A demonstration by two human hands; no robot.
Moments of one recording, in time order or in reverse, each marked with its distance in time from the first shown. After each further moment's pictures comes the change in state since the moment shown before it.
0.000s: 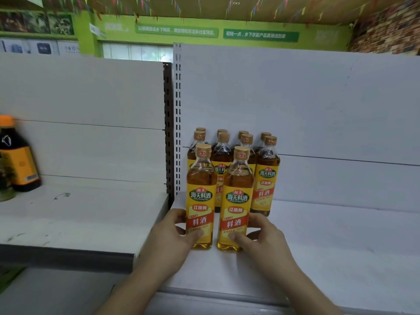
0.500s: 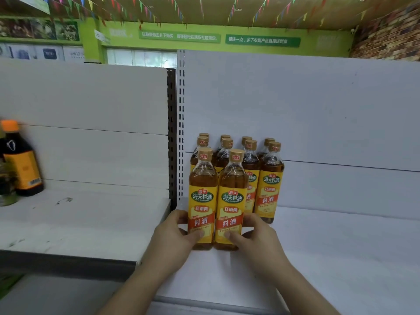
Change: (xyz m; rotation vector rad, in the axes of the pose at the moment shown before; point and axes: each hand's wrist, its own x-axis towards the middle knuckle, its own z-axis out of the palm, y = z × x) left_hand 0.017 0.002 0.000 -0.059 -0.013 0.005; right_hand 0.025 -0.006 0.015 -0.004 -0.024 -0.037
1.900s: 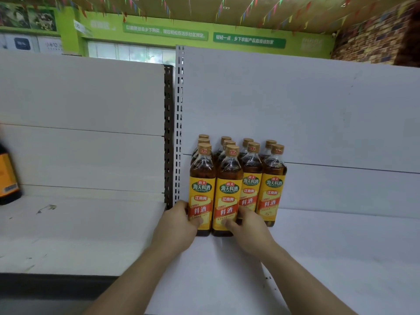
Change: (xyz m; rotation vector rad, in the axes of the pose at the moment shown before) left_hand 0.072 -0.012 0.008 0.165 -0.026 0.048; right_hand 0.055 -0.009 0.023 -0.177 0.016 0.062
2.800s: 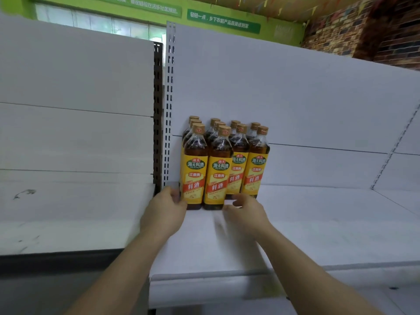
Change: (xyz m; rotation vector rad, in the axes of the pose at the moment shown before) left_hand -0.030 -0.012 -0.023 -0.016 -0.012 -0.040; right_hand -0.046 -0.005 -0.005 -0.029 0.090 0.210
